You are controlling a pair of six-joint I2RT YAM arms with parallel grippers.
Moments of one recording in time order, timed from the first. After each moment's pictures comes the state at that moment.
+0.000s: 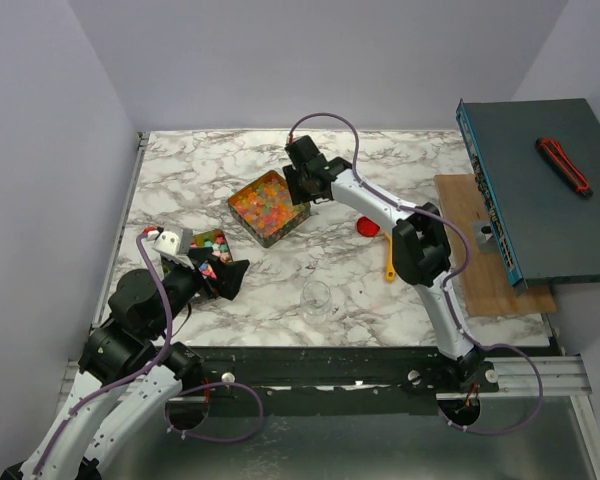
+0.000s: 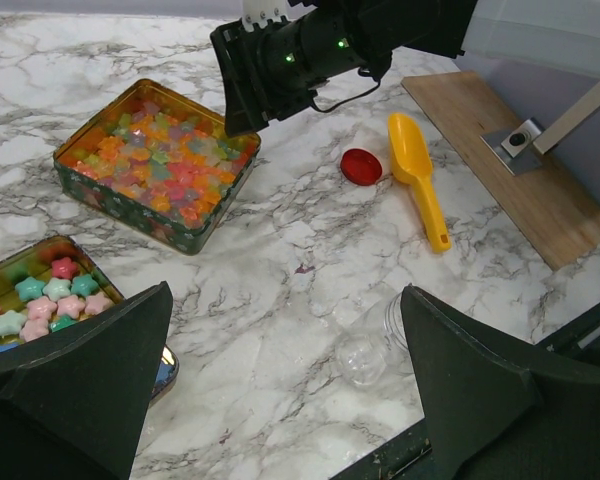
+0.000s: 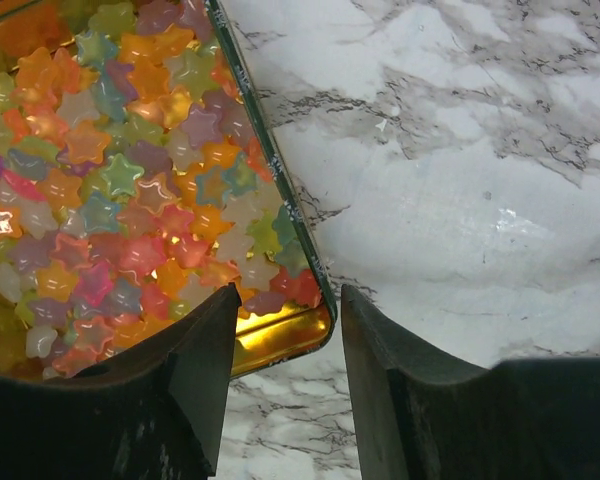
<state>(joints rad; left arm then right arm) -0.58 0.34 0.75 -0.53 -0.04 -0.32 0.68 2.31 2.07 -0.63 0.19 0.24</state>
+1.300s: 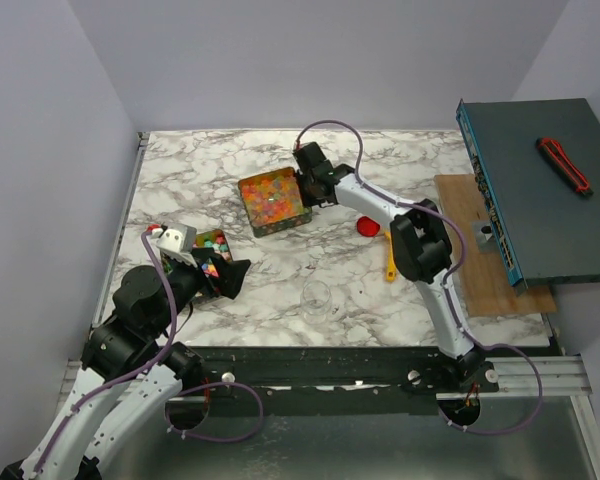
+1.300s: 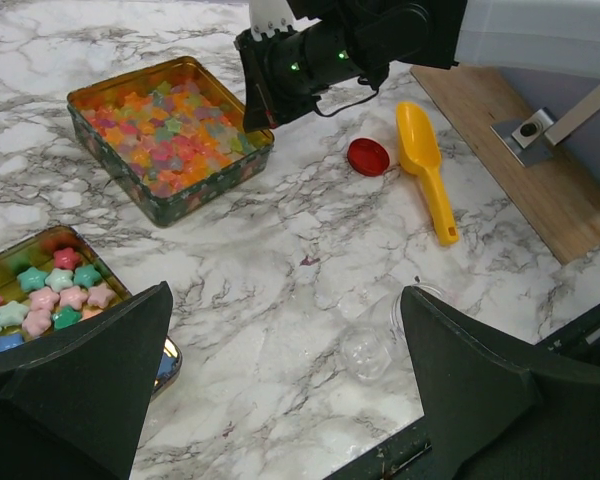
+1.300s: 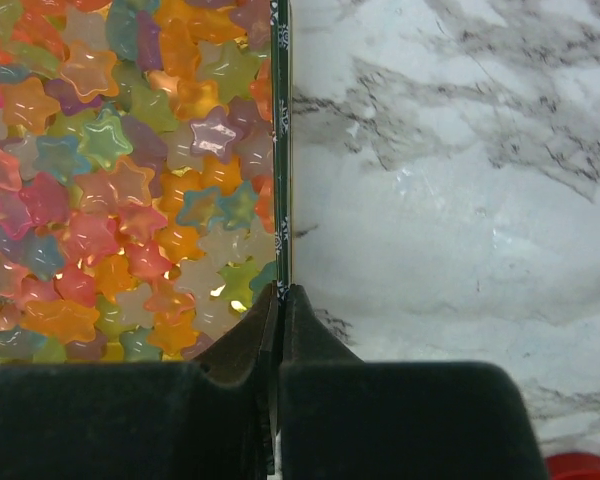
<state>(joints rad) -0.58 0.36 0.75 -0.54 -0.04 -0.32 0.64 2.36 2.02 -0.52 0.16 0.24</state>
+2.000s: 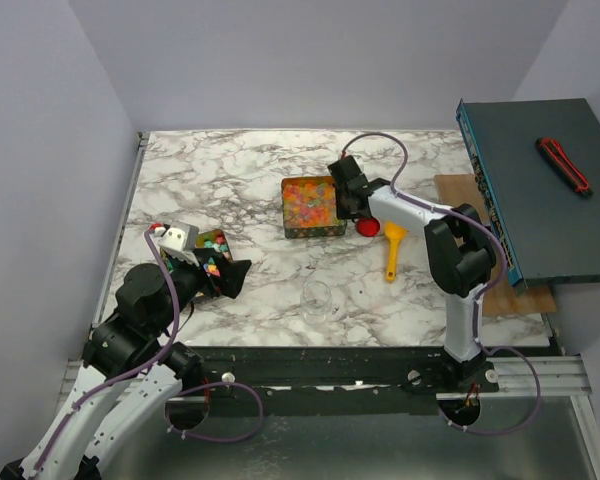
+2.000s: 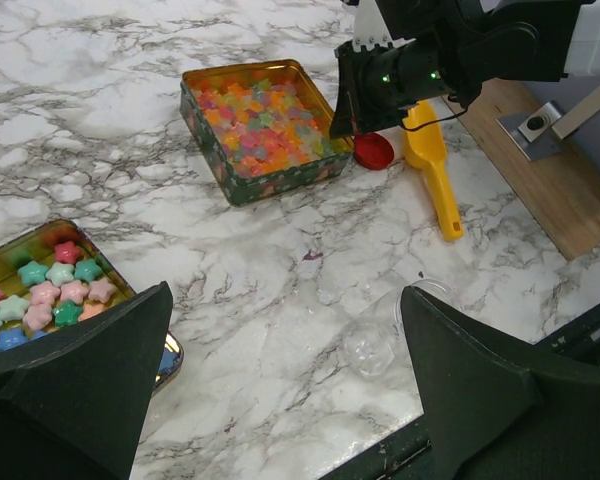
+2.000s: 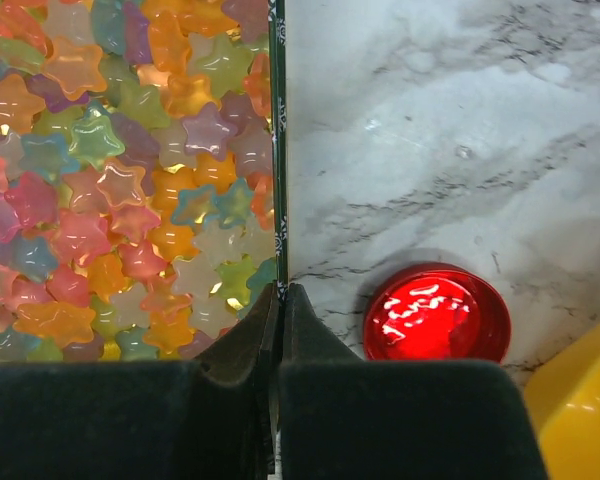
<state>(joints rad) -0.58 0.37 0.75 -0.55 -0.05 -0.32 0.56 2.05 1.52 -0.42 0.29 0.38</state>
